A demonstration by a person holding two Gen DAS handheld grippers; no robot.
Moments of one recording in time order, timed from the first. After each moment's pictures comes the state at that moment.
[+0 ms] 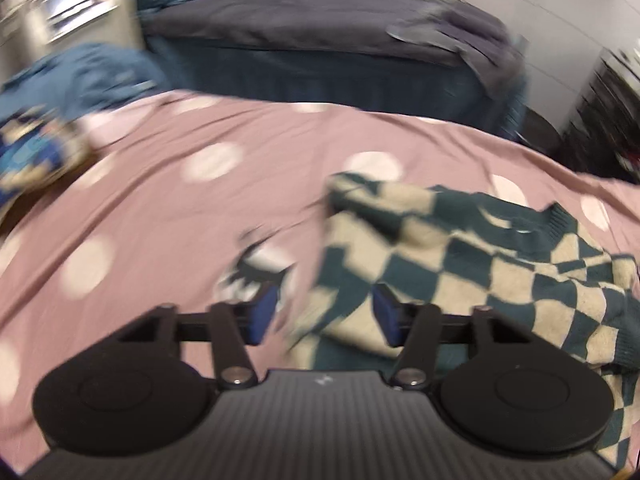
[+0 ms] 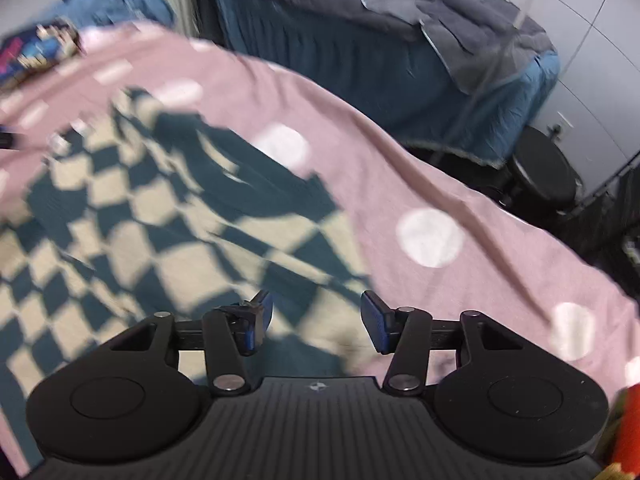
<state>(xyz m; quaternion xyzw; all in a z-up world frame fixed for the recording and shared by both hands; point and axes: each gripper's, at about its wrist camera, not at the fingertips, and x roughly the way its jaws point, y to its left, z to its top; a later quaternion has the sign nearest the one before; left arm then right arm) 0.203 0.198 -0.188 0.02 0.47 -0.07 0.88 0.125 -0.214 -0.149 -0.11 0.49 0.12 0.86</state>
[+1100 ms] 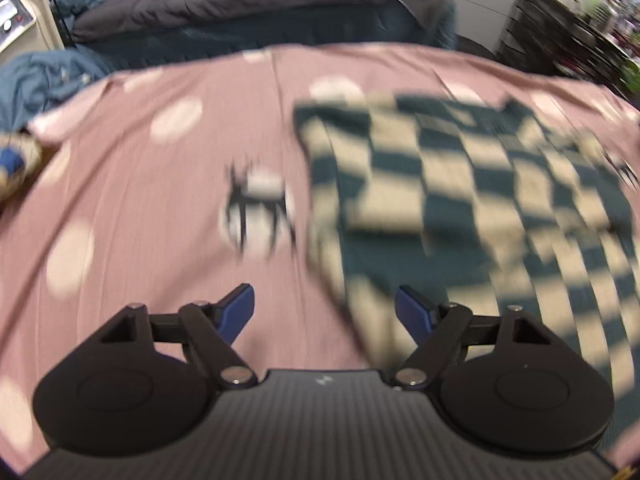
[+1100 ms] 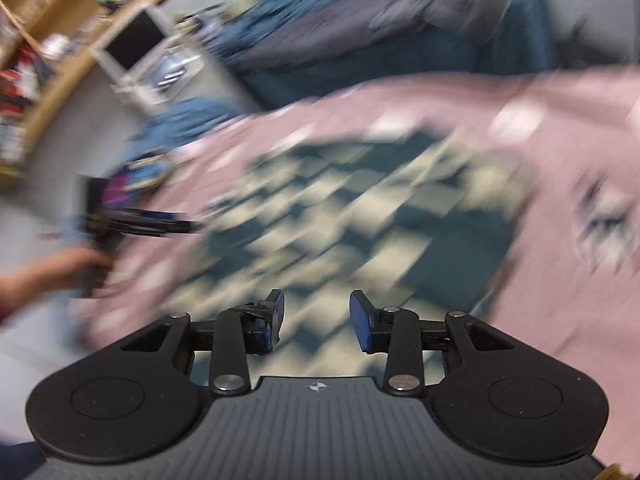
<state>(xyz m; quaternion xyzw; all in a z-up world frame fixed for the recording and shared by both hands) 0.124 0.266 -0.217 0.08 0.51 -0.18 0.84 -0.018 -0.214 -0.142 0.22 0.45 0.22 0.84</state>
